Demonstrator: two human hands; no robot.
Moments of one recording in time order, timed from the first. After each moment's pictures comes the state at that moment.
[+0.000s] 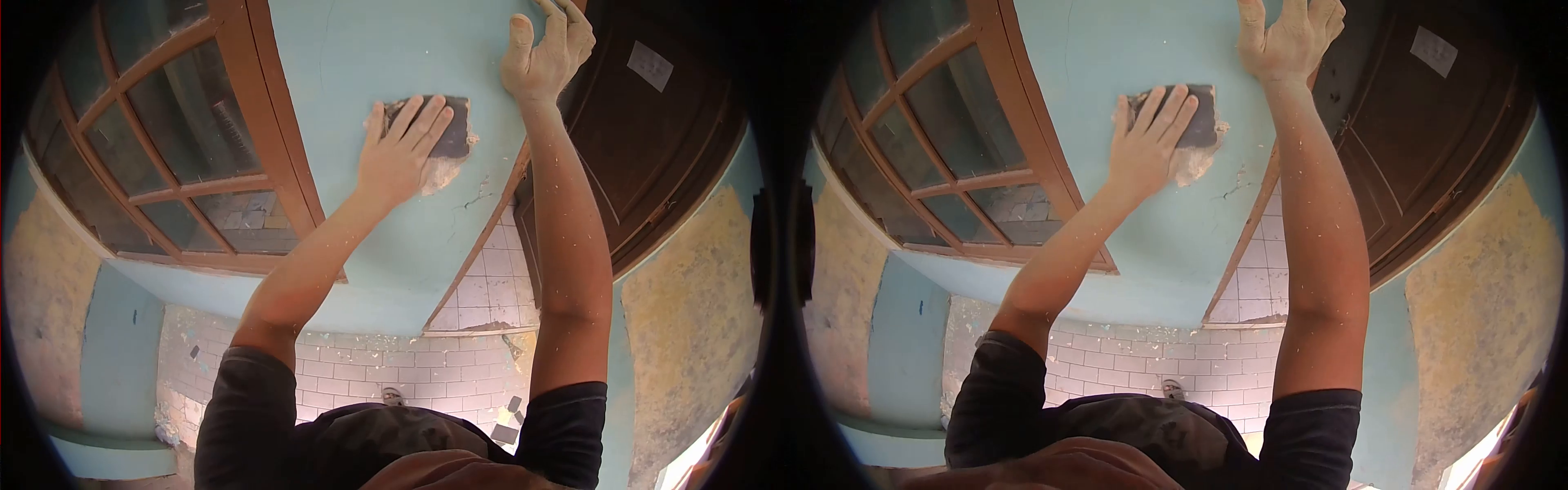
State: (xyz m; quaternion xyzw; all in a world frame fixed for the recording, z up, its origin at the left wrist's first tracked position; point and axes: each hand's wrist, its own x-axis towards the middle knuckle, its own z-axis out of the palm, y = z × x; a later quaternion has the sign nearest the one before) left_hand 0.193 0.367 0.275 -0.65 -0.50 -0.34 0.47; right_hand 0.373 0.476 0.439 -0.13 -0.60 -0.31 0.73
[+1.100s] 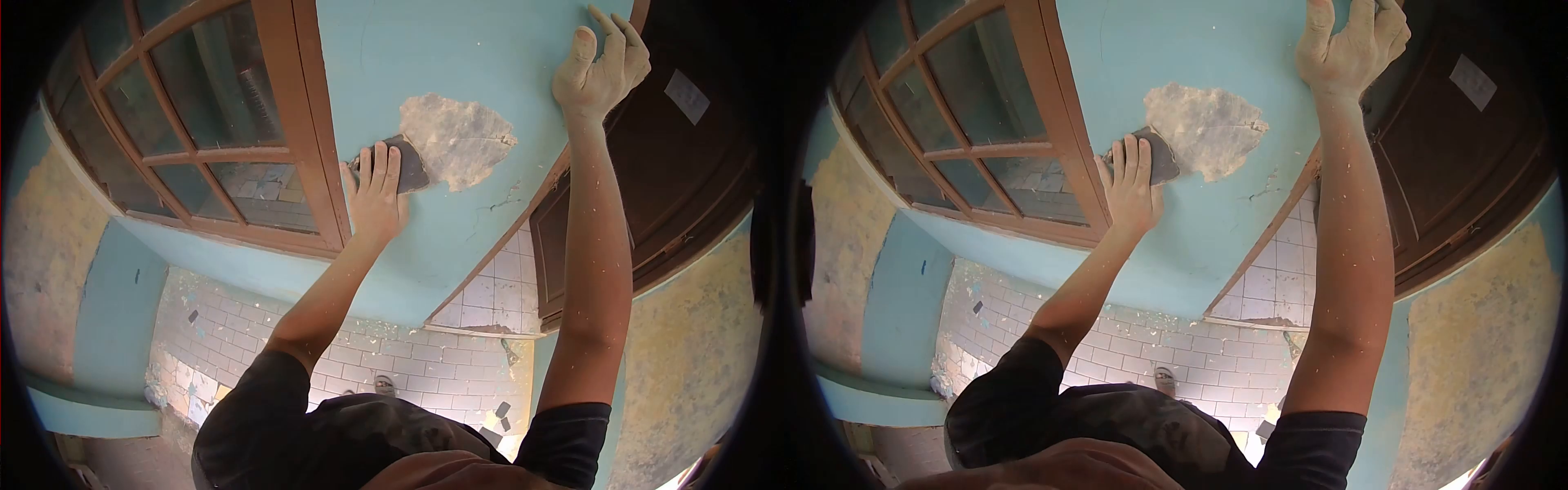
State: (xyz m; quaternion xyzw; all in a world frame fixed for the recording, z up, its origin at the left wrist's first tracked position) left_hand 0.161 0.342 0.159 -0.51 -0.62 -0.39 0.45; right_hand 0.382 0.492 0.439 -0.12 -0.63 -0.31 0.70
